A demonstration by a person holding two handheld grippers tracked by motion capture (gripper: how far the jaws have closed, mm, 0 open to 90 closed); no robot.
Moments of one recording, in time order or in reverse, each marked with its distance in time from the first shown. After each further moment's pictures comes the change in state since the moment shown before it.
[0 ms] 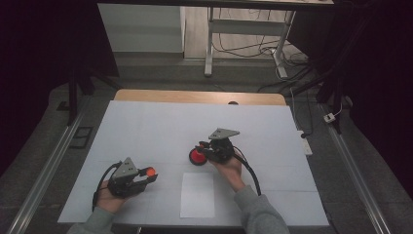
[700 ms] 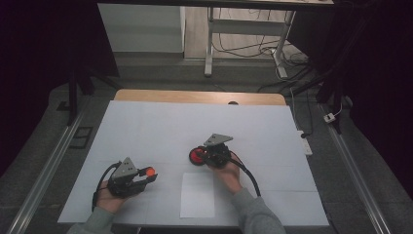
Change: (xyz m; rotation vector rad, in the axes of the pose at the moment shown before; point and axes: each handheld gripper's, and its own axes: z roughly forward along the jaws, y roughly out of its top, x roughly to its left) left arm 0.000 0.000 -0.001 -0.002 0.003 -0.006; right arm 0.009 -0.014 0.013 0.062 -0.064 -0.087
